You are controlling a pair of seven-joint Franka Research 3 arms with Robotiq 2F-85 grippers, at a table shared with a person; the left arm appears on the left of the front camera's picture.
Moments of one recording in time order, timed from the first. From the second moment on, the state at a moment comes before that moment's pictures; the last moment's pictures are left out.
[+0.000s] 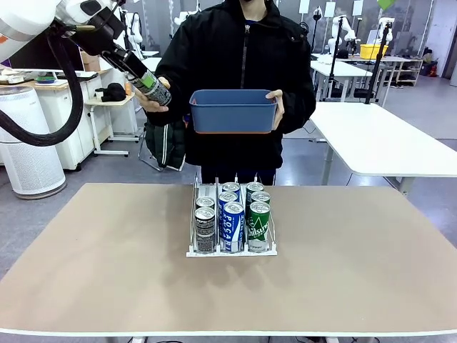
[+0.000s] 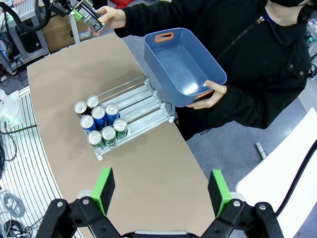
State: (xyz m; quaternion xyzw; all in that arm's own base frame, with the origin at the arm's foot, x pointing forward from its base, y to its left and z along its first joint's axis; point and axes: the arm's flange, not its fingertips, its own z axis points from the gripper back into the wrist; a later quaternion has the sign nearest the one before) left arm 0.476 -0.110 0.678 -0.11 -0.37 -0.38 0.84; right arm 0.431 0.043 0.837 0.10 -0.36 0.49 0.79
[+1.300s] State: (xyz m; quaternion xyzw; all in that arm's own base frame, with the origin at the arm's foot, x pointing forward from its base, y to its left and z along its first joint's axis) left arm 0.476 -0.110 0.676 -0.11 -0.37 -0.38 0.84; right arm 0.431 0.043 0.837 0.10 -0.36 0.49 0.79
